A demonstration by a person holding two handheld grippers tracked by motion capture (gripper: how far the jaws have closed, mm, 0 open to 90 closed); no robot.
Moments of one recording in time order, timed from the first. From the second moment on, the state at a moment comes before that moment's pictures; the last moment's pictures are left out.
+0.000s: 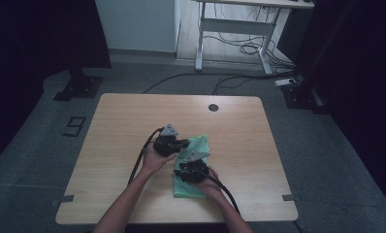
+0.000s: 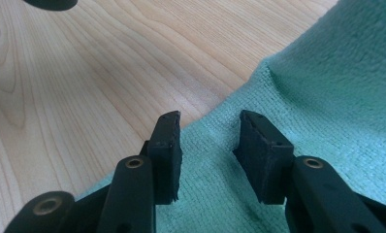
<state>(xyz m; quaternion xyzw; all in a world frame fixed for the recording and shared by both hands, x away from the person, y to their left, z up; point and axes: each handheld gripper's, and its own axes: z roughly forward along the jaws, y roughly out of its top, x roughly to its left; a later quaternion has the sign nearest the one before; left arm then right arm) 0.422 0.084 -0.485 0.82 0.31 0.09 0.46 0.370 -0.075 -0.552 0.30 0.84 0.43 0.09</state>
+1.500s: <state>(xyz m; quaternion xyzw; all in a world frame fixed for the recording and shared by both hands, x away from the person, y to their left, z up) 0.433 0.085 -0.492 0.82 0.32 0.08 0.47 0.471 -0.162 -0.550 0.41 0.79 0.44 0.11</state>
